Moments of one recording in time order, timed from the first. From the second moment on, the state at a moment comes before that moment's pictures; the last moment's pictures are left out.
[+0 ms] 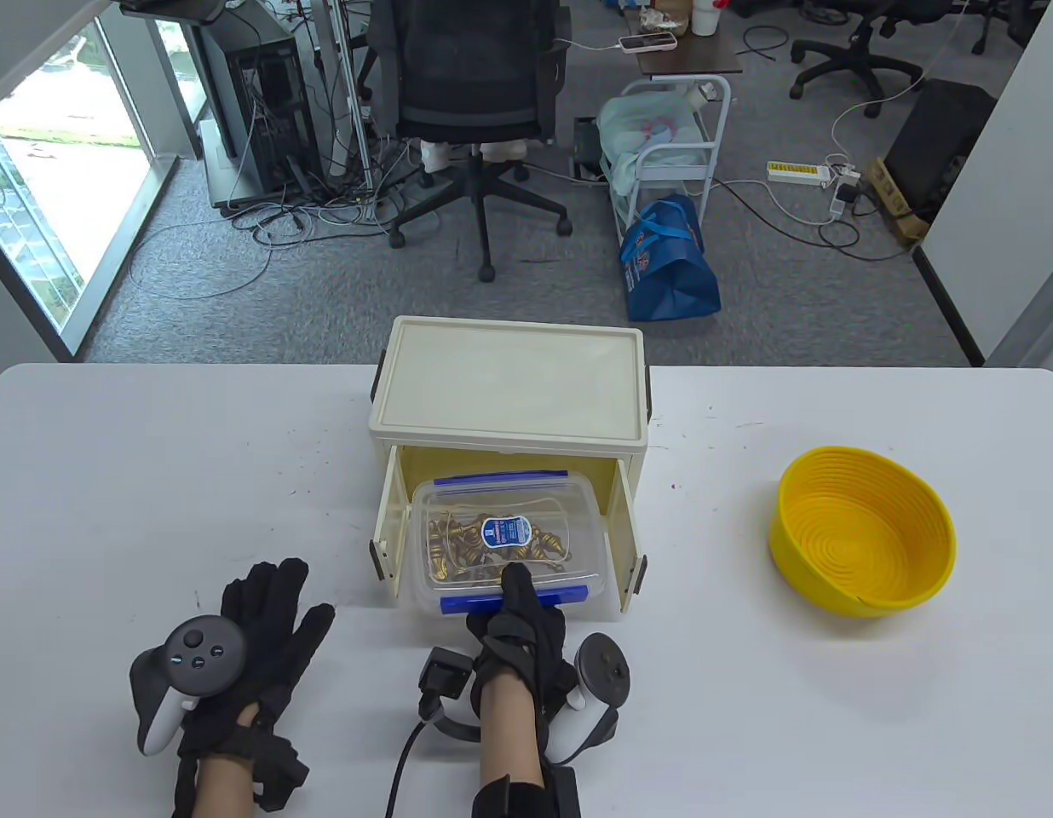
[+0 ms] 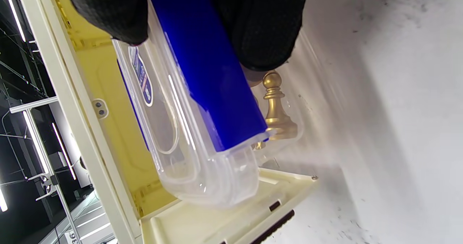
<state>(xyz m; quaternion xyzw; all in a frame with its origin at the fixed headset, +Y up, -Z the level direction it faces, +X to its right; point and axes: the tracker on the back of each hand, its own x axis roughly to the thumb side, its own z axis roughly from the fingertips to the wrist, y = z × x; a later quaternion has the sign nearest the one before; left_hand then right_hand) -0.314 -0.743 -0.280 -0.04 -0.02 0.34 0.94 0.000 -0.777 -0.292 -0.33 0.04 0.54 0.77</state>
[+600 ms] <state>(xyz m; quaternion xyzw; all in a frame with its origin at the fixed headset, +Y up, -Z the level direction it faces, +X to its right) -0.309 -0.746 -0.282 -0.06 -0.02 0.33 0.94 -0.003 -0.770 -0.351 -0.33 0.03 0.54 0.77</state>
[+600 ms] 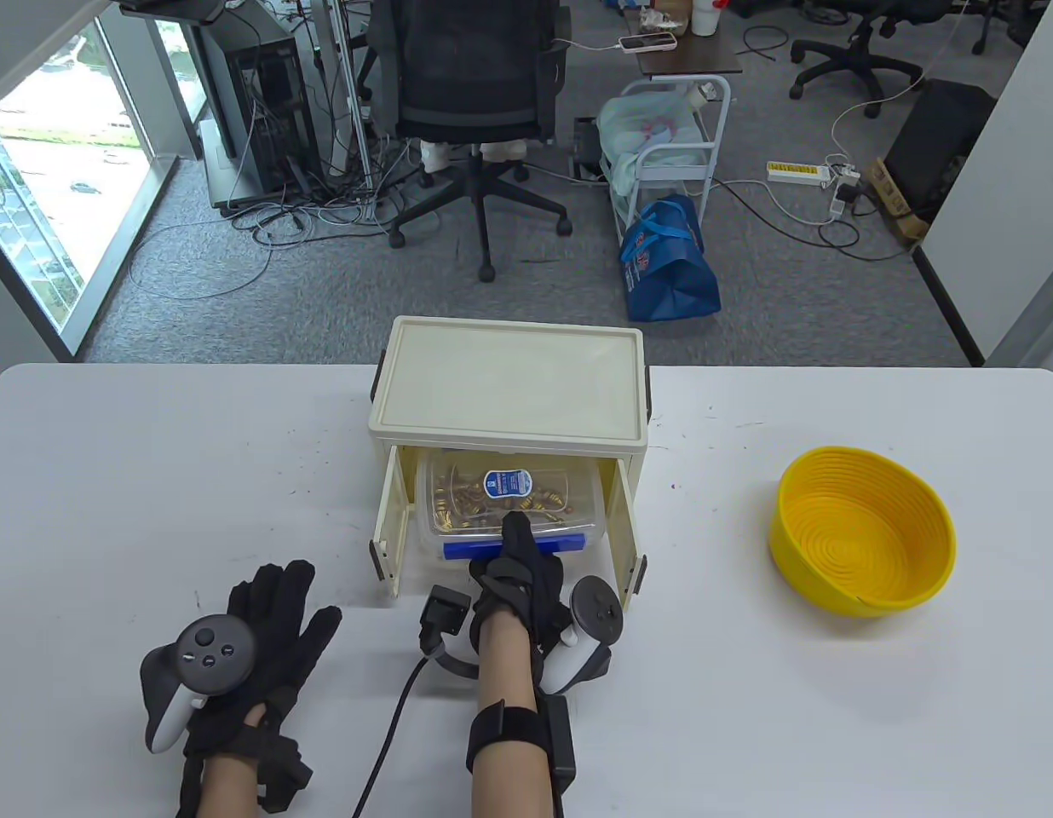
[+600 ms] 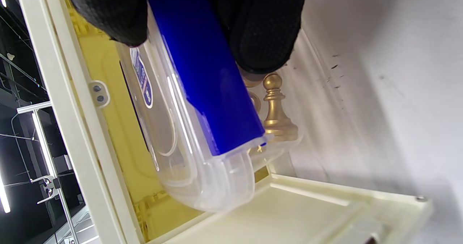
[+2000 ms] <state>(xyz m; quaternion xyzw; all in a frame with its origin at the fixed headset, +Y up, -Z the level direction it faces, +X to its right) -0.303 -0.745 -0.281 -0.06 -0.03 0.31 0.95 -0.015 -0.791 -0.441 -0.32 0.03 0.54 0.78</state>
